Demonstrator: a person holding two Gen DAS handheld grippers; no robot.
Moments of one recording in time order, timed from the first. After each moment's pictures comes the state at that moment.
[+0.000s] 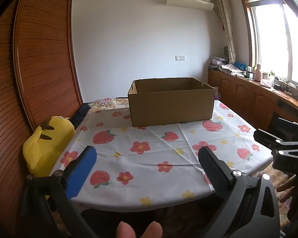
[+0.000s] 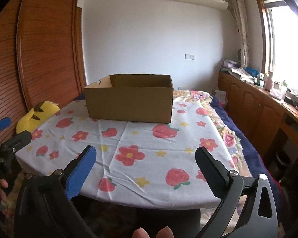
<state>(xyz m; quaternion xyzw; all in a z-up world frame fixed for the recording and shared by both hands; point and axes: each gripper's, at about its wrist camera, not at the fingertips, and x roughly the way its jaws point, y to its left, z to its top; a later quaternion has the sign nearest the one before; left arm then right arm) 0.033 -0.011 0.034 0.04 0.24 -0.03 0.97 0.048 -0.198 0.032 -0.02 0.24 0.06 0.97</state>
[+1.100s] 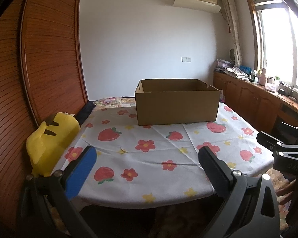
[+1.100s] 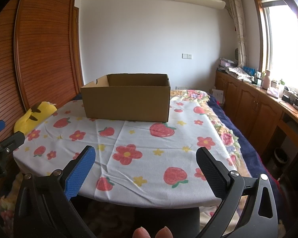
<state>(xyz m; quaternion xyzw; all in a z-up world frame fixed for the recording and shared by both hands) 0.025 -0.005 0.032 0.02 0.23 0.00 0.97 0.049 -0.198 0.029 -0.02 0.24 0.05 0.97</state>
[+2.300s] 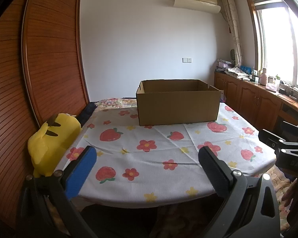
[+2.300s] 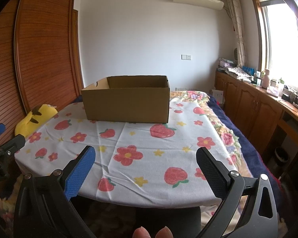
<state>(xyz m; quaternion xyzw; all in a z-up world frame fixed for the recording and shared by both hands) 0.023 -0.001 0.029 0.02 0.23 0.00 0.97 0.048 -0.199 0.029 -0.01 0.24 0.05 0.97</state>
